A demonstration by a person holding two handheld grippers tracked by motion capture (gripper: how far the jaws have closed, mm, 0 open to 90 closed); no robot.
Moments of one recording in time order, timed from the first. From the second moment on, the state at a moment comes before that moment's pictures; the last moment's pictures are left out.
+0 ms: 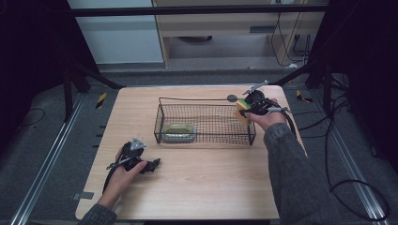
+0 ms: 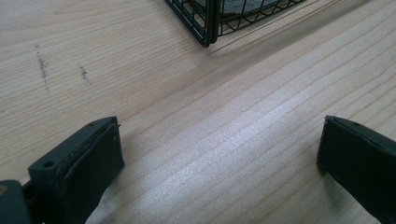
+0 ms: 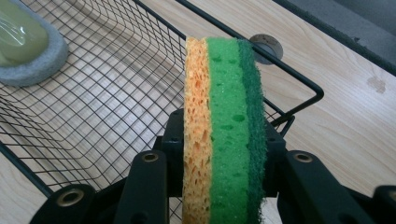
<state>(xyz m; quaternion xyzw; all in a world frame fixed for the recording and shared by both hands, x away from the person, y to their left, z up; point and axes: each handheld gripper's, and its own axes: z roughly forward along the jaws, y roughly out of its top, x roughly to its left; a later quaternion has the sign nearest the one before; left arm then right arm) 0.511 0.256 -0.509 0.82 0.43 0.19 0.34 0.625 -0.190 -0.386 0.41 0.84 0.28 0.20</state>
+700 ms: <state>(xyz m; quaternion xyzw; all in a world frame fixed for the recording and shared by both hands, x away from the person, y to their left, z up) 0.511 0.257 -0.509 0.82 0.42 0.19 0.34 0.629 -0.190 -0.404 0.42 0.85 0.26 0.20</state>
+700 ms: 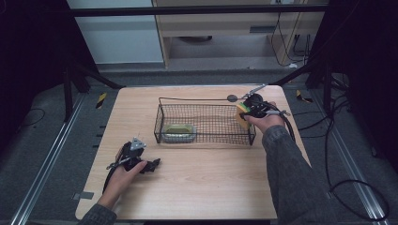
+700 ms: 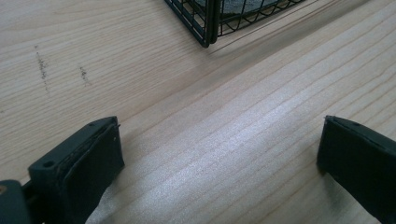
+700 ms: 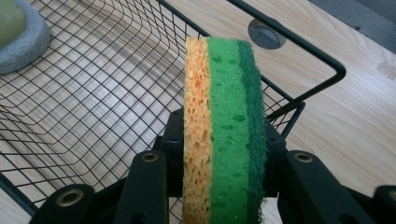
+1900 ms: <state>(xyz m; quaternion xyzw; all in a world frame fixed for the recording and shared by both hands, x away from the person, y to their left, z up) 0.511 0.256 -0.509 0.82 0.42 0.19 0.34 0.633 -0.179 -0.426 0.42 0.85 0.23 0.19</state>
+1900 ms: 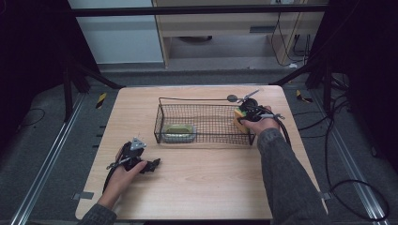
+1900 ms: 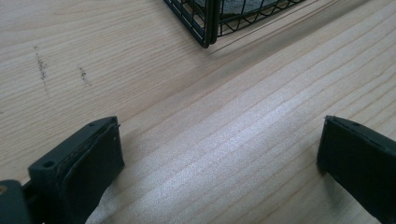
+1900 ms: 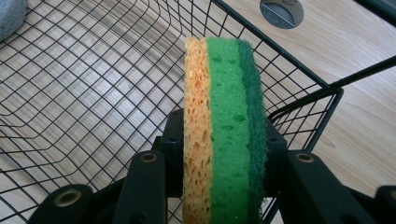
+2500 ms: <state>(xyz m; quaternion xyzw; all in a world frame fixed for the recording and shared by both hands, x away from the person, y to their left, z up) 0.511 0.257 -0.509 0.82 0.42 0.19 0.34 0.620 -0.174 -0.411 0.43 0.85 0.25 0.18</state>
